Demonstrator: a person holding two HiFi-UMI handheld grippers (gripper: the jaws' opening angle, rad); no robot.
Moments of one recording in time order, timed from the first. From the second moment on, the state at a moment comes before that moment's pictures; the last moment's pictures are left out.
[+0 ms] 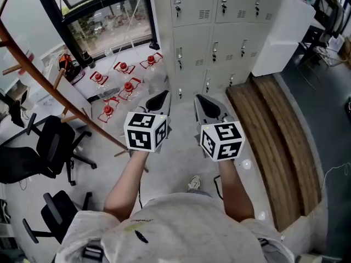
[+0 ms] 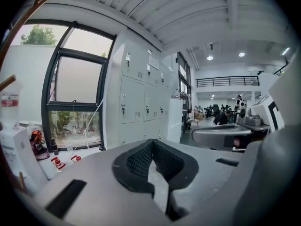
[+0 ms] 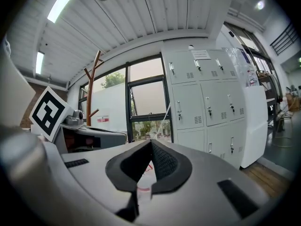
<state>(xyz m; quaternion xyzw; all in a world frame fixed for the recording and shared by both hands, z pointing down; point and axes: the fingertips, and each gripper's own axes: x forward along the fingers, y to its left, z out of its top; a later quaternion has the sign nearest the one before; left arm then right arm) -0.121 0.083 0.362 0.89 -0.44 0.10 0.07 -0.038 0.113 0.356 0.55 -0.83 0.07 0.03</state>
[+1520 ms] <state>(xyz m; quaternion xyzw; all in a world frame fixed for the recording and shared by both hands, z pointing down) -0.050 -0.094 0.370 0.87 -0.48 0.10 0.07 0.020 -0.071 0.343 0.49 -0.87 0.05 0.02</state>
